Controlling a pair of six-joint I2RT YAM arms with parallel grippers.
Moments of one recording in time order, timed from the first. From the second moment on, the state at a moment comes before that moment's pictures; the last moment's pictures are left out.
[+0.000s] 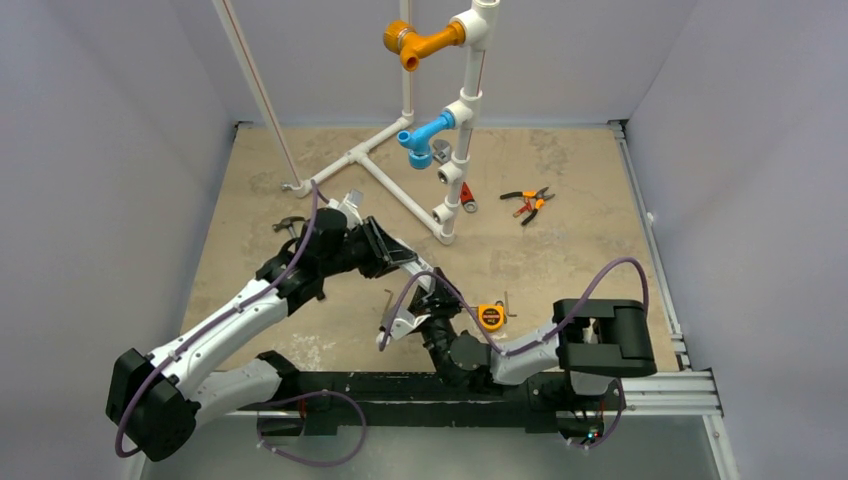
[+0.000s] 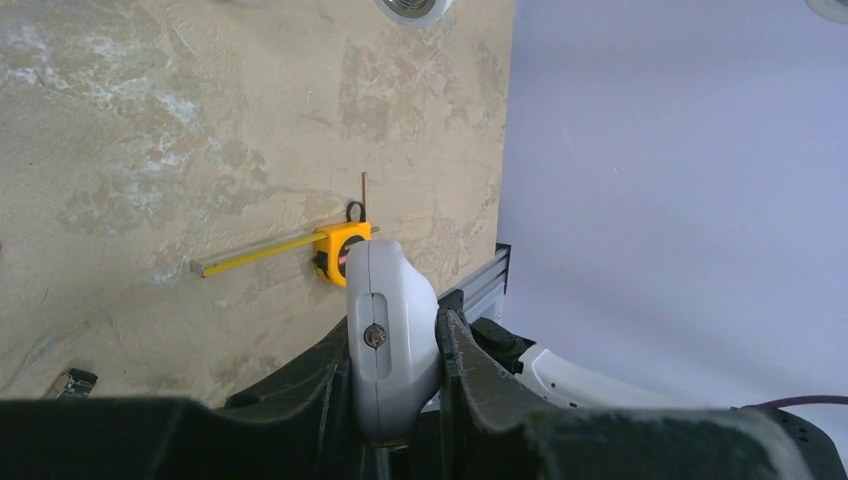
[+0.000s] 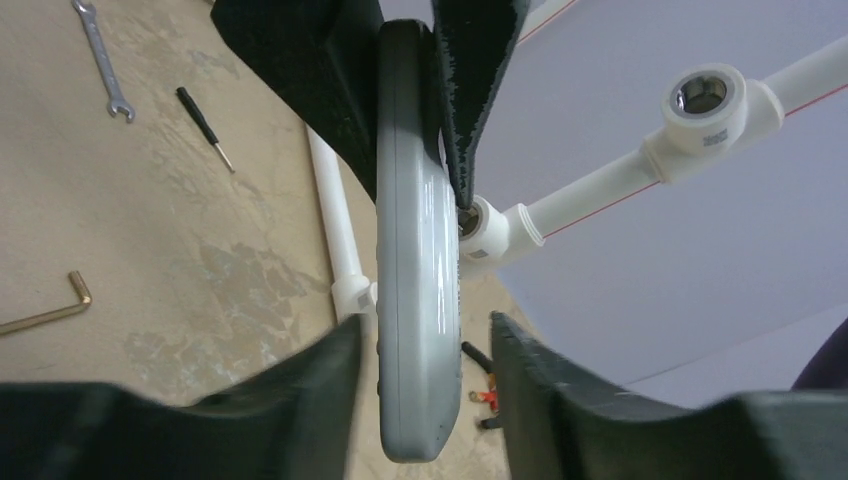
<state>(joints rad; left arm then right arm) -0.61 1.03 0.75 -0.20 0.29 -1.14 1.52 1.67 0.52 1.37 1.14 -1.09</state>
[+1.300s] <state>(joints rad) -0.61 1.03 0.55 0.32 0.50 -1.03 1.08 0.94 0.47 0.26 0.08 0.14</state>
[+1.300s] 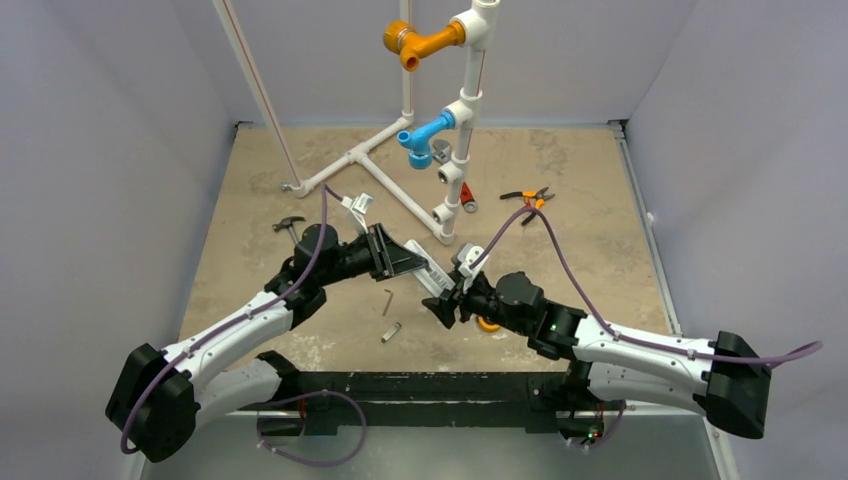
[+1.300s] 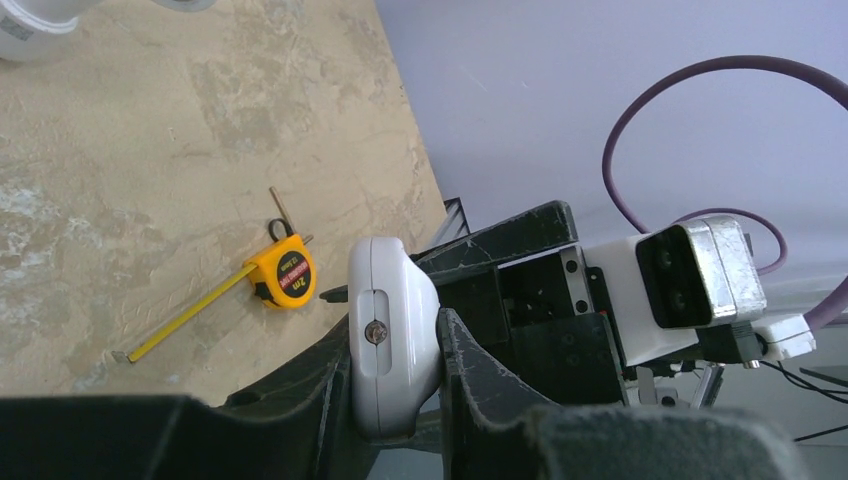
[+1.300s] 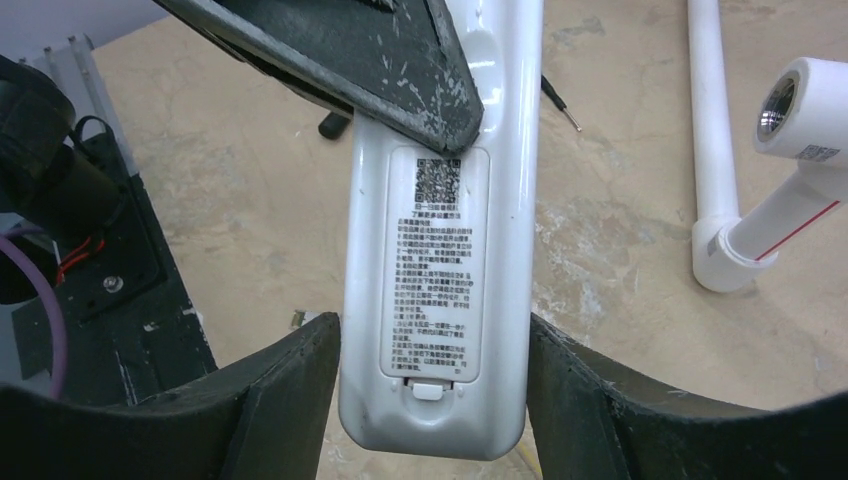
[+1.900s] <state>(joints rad) -0.61 1.06 0.55 0.34 0.54 -1.02 1.07 0.94 0.43 0.28 0.14 0.12</state>
